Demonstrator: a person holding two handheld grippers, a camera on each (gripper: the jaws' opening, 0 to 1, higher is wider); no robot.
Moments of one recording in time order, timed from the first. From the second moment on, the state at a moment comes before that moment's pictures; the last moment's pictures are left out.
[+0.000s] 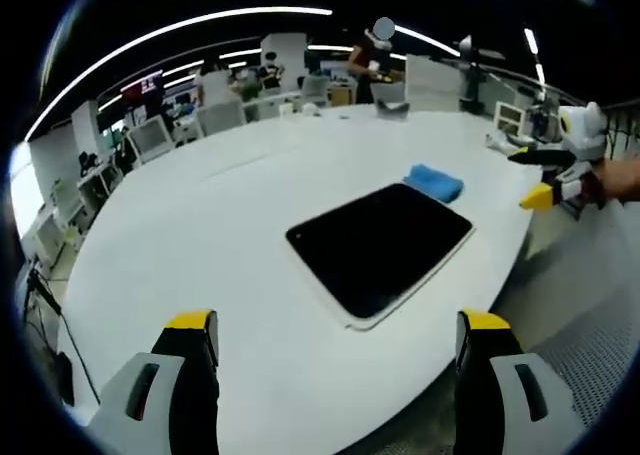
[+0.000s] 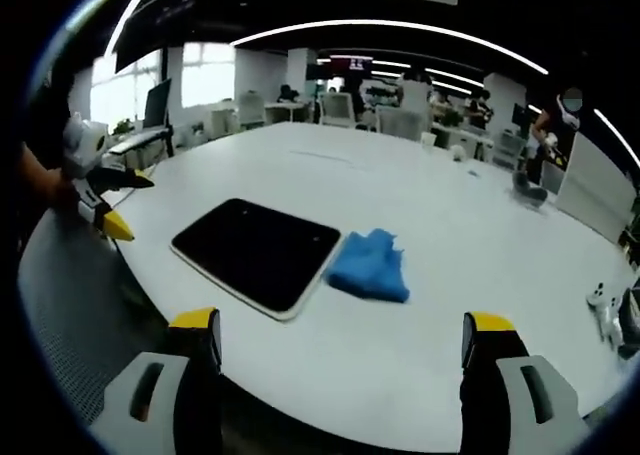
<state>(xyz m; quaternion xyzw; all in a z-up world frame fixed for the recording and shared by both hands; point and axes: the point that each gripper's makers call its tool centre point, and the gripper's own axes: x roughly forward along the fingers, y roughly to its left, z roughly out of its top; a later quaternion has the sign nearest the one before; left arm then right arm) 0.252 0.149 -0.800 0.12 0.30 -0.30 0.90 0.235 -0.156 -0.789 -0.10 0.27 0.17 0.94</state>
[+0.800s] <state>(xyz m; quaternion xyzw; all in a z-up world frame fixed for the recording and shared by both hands) 0.253 0.146 -0.797 0.11 0.29 -0.29 0.90 0.232 -0.167 -0.797 -0.10 0.29 0.15 0.94</state>
